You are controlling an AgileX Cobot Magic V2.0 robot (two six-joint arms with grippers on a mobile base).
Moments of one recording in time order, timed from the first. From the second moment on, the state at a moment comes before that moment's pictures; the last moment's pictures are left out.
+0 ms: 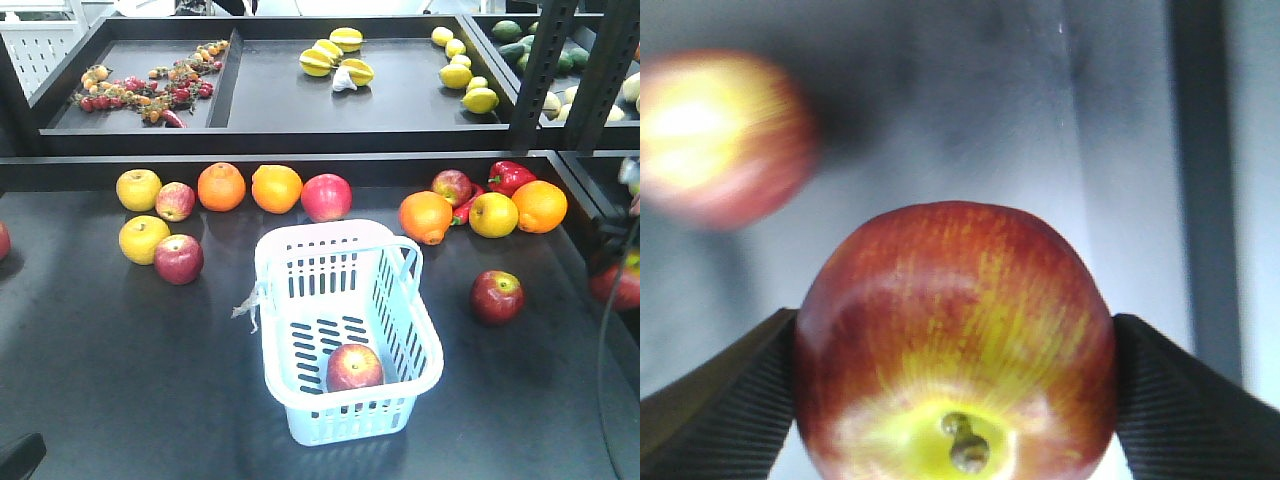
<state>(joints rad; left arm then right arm) -0.23 0.43 0.02 1.74 -0.08 -2.09 -0.34 2.03 -1.64 0.19 1.12 -0.24</state>
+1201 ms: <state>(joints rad) -0.23 0.43 0.02 1.74 -0.08 -2.09 0.35 1.72 -1.26 0.52 0.88 -0.30</state>
